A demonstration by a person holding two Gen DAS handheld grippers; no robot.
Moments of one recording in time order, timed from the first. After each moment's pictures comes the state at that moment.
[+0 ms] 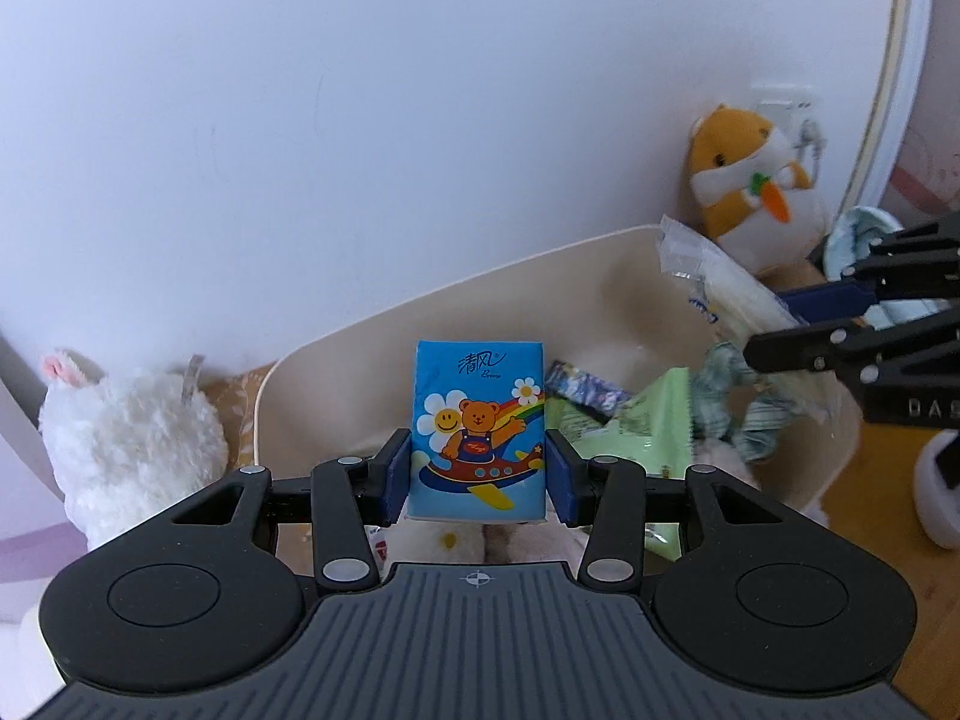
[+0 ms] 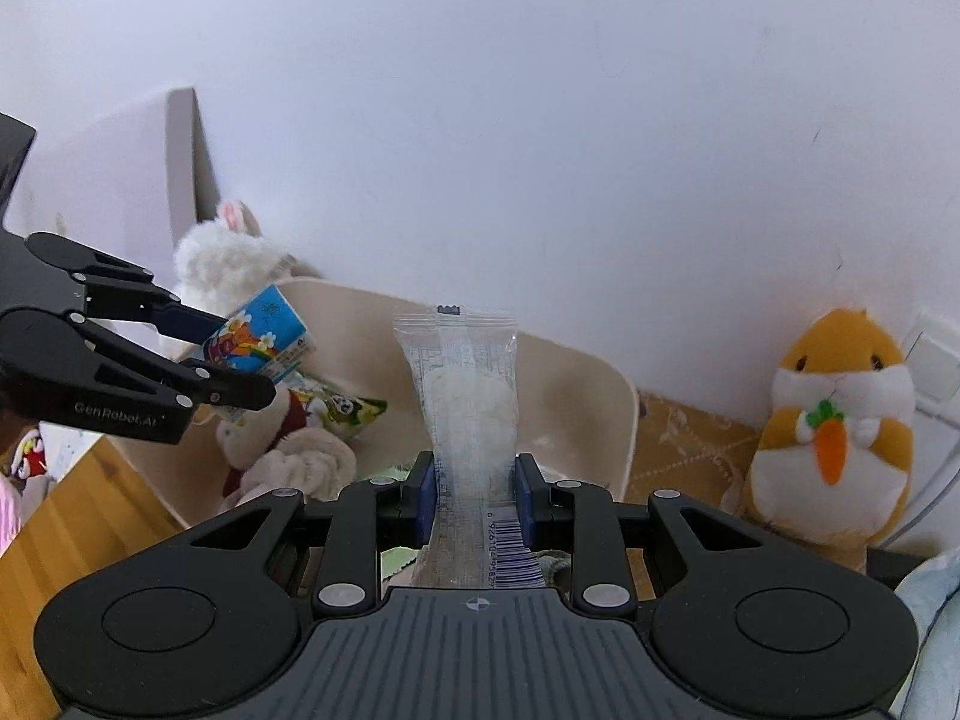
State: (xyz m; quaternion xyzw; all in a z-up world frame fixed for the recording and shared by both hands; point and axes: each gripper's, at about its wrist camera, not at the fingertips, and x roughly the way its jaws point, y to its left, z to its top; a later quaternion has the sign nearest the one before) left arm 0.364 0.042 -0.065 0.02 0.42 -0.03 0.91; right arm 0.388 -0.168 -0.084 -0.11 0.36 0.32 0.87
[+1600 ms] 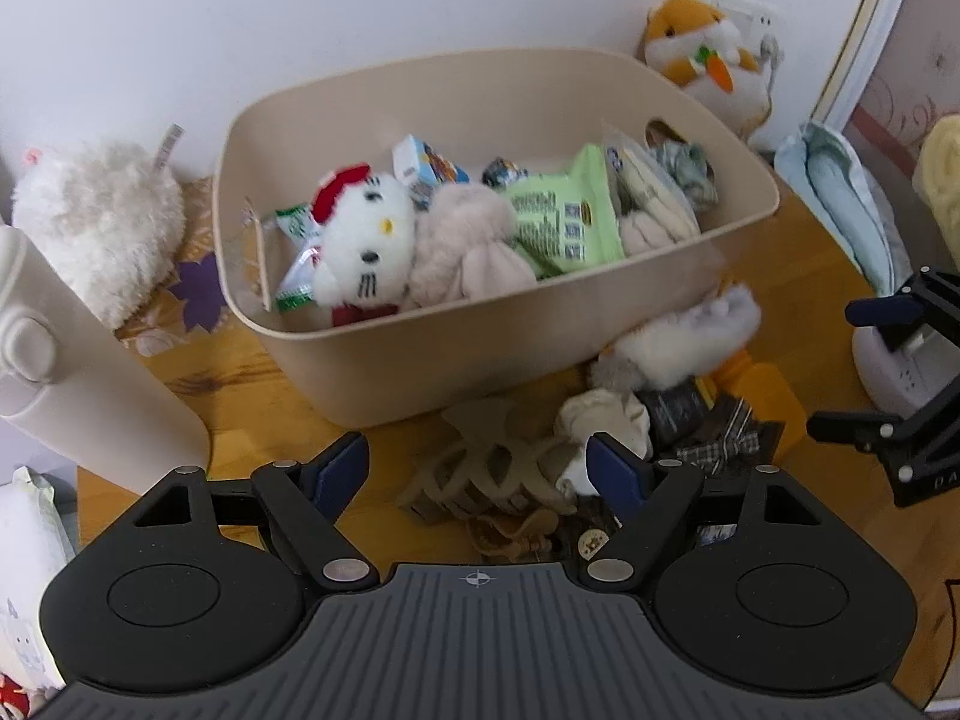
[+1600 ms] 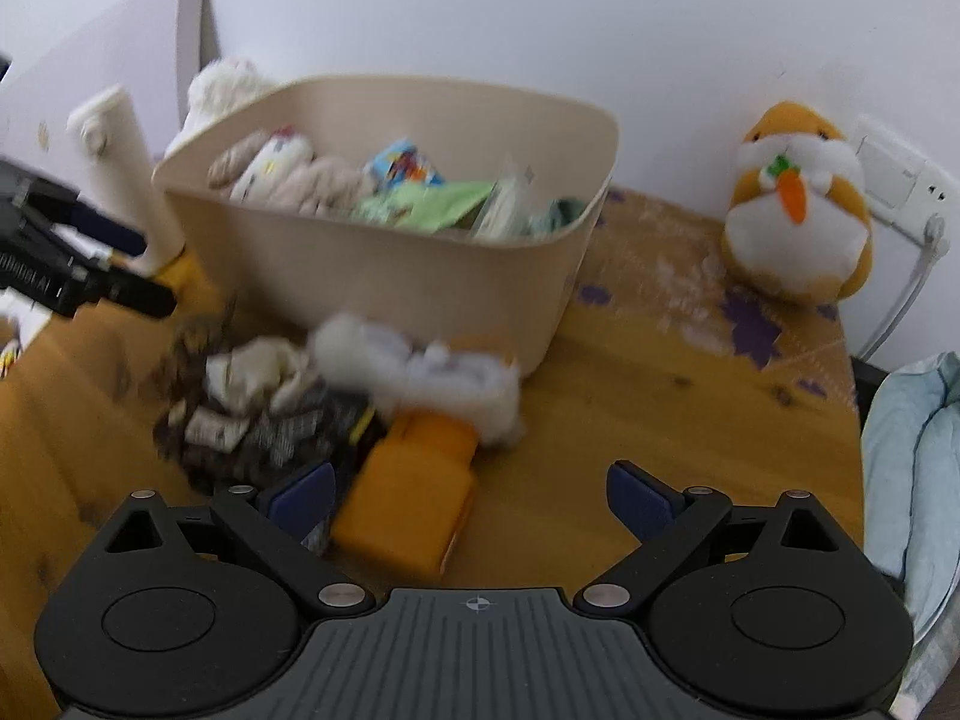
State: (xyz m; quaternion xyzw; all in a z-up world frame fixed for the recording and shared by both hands) left arm 0.262 0.039 -0.120 -0.04 0.49 -0.07 0.87; right arm 0.275 -0.226 -0.159 -0.14 0.43 0.28 0.85
